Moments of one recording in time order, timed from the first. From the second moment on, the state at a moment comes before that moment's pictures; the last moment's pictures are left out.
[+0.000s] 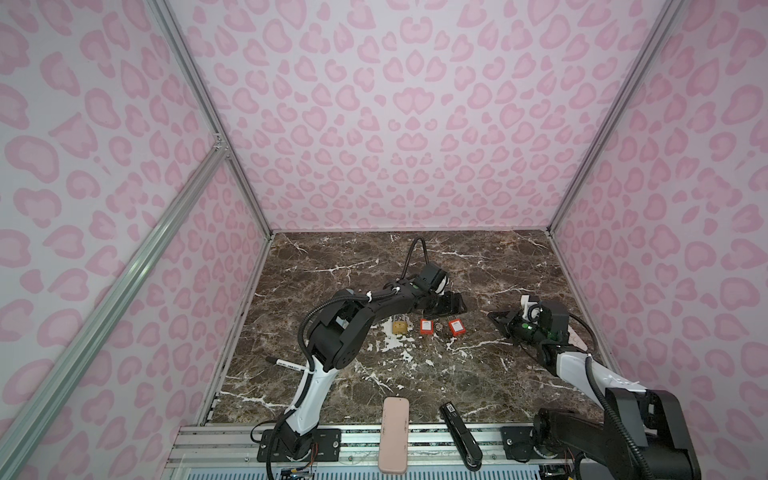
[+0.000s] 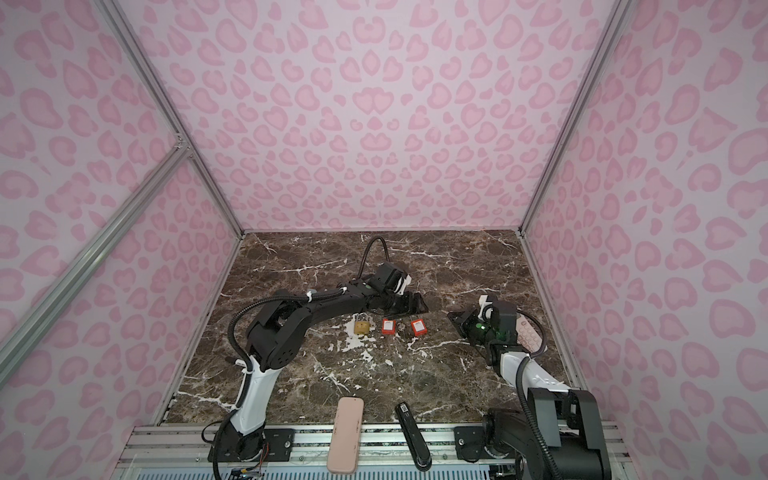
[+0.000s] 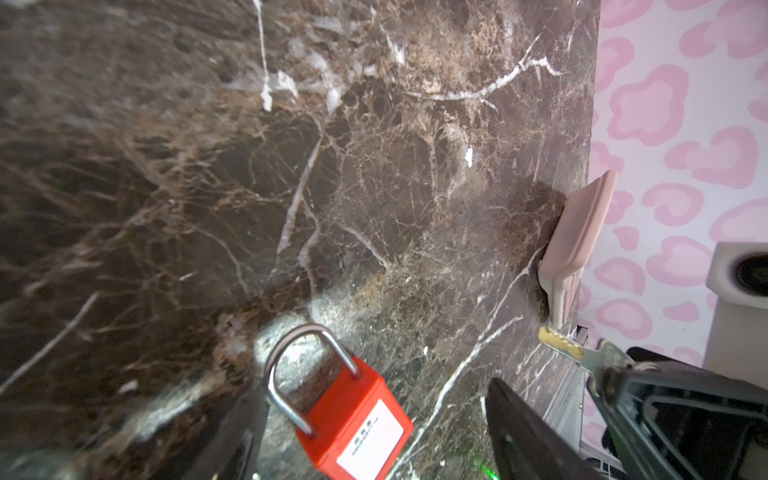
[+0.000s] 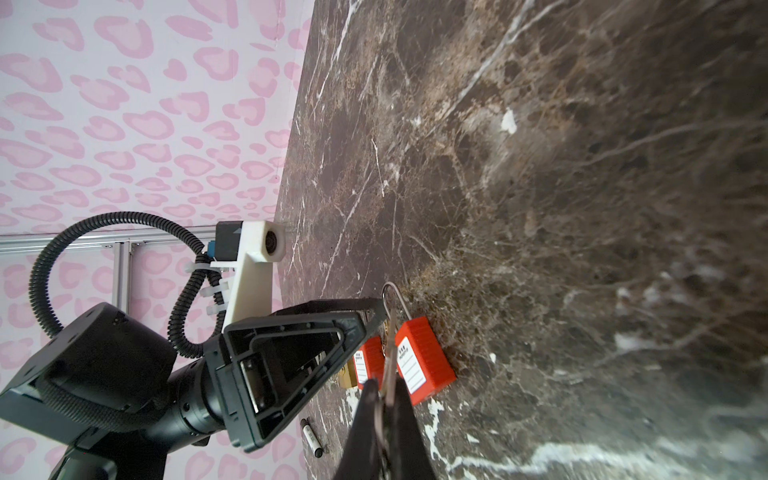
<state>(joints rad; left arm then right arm) -0.78 2.20 1.57 -0.27 0.43 -0.77 -0.06 1.20 0.36 0.24 -0.64 1.02</state>
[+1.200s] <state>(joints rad) -0.78 2.20 1.57 -0.26 0.46 -0.79 -0.06 1.21 0.36 0.24 -0.64 1.02</state>
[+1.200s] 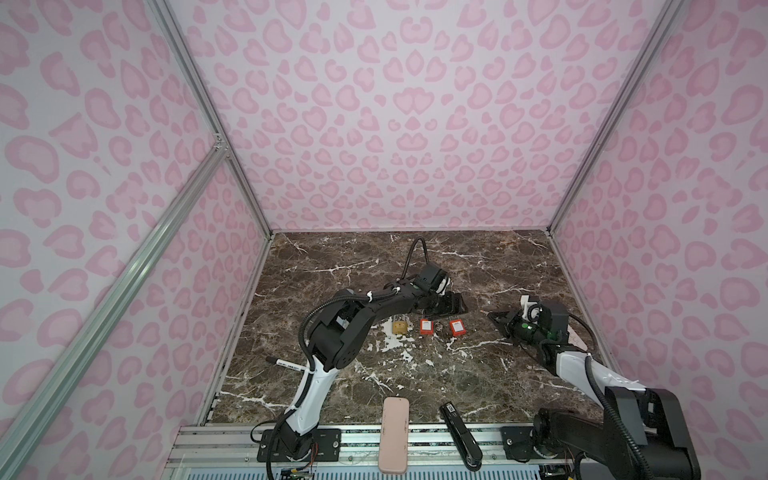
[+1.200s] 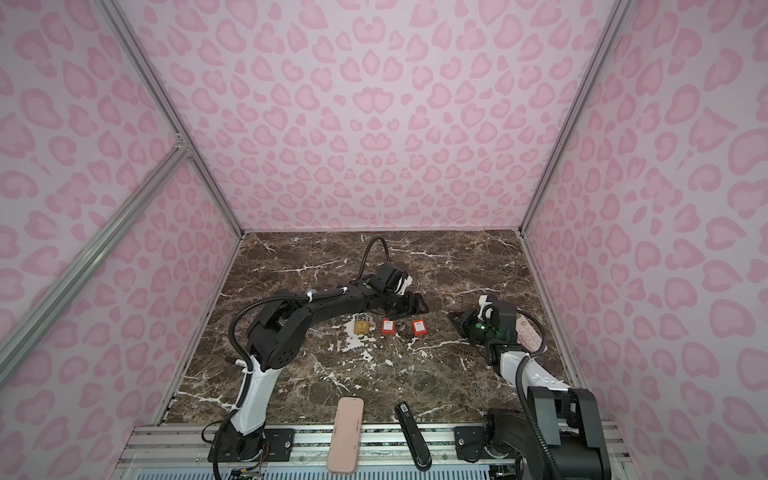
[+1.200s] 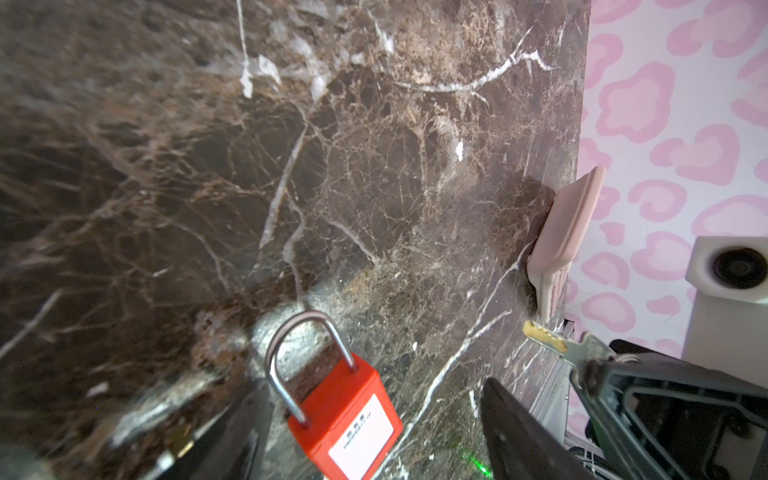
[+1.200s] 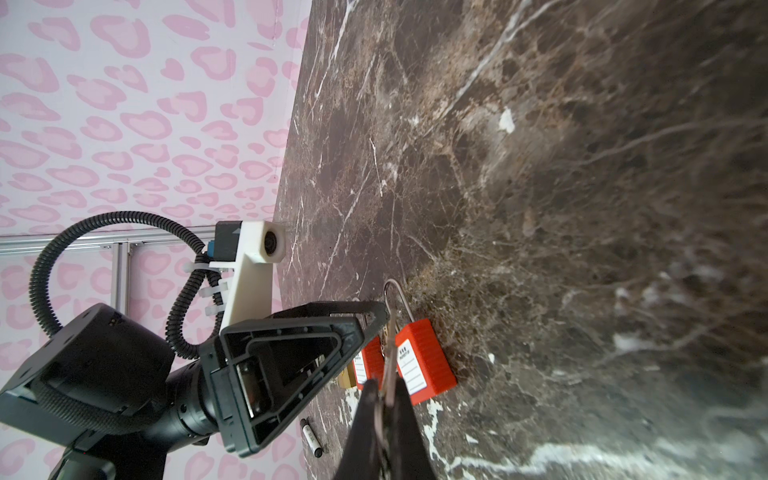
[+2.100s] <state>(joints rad) -0.78 2.21 1.58 -0.25 0.47 -0.79 -0.06 1.21 0.36 0.24 -0.64 1.02</state>
